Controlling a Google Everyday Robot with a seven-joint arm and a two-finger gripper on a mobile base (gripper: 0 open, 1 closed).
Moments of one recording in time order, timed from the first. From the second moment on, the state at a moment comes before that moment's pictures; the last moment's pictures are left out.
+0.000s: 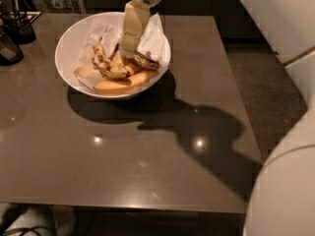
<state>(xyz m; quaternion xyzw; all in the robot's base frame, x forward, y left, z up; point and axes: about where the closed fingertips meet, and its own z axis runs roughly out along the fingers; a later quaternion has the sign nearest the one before) 0.595 0.036 1.009 -0.64 0.74 0.04 0.19</state>
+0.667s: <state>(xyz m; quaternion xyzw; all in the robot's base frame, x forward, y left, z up) 0.602 0.027 0.978 -0.60 0.78 0.07 0.16</state>
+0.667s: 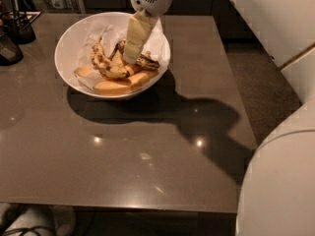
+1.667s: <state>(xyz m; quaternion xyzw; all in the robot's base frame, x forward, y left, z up) 0.602 0.033 0.960 -0.59 0.79 0.08 0.13</state>
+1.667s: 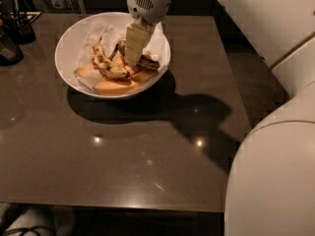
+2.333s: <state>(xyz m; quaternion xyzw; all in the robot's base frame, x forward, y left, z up) 0.606 0.040 0.954 -0.60 0.79 0.09 0.12</state>
